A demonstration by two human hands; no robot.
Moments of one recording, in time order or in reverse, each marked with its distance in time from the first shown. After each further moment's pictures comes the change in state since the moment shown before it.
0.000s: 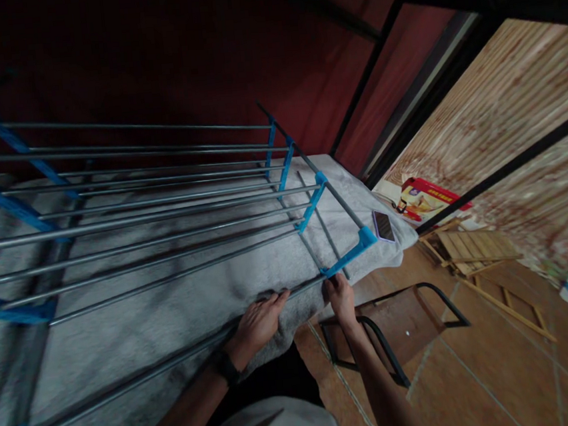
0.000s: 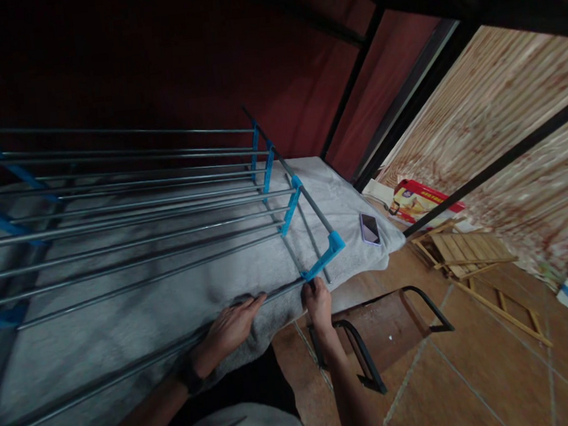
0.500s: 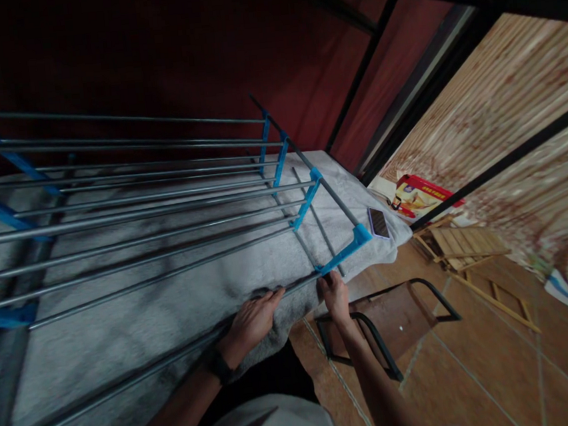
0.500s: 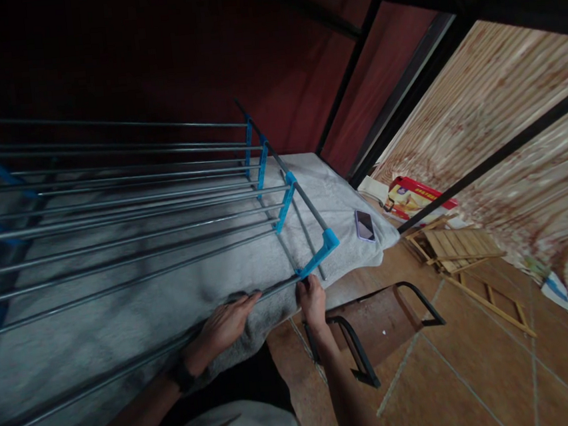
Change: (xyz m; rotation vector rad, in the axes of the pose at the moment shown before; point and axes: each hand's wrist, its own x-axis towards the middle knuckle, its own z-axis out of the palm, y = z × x) left_hand 0.005 -0.003 0.002 -0.060 0.012 0.023; right_hand -0.001 -0.006 0.001 -0.036 0.011 -0.002
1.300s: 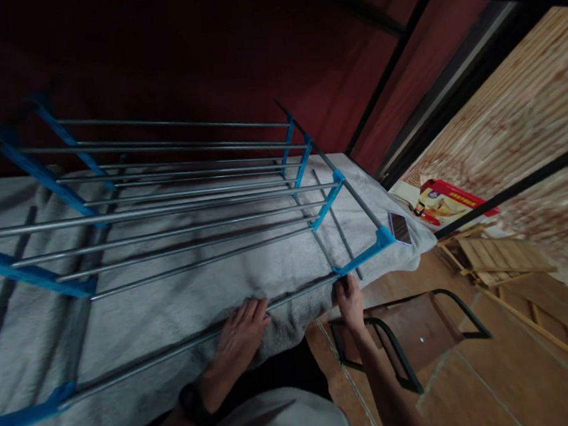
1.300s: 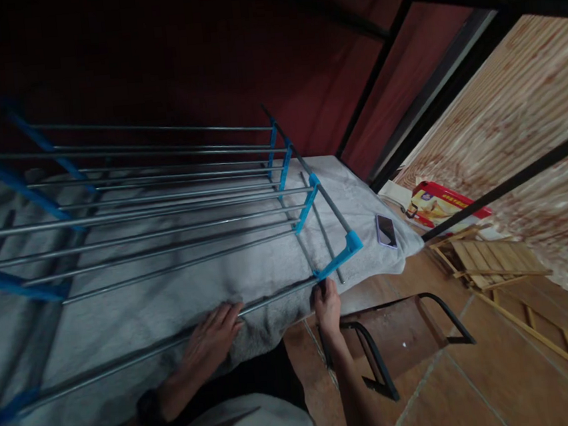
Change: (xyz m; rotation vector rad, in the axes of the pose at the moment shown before) left_hand -0.077 -0.023 0.002 0.187 0.211 -0.217; right_hand -0.015 0.007 0.007 0.046 0.036 -0.028
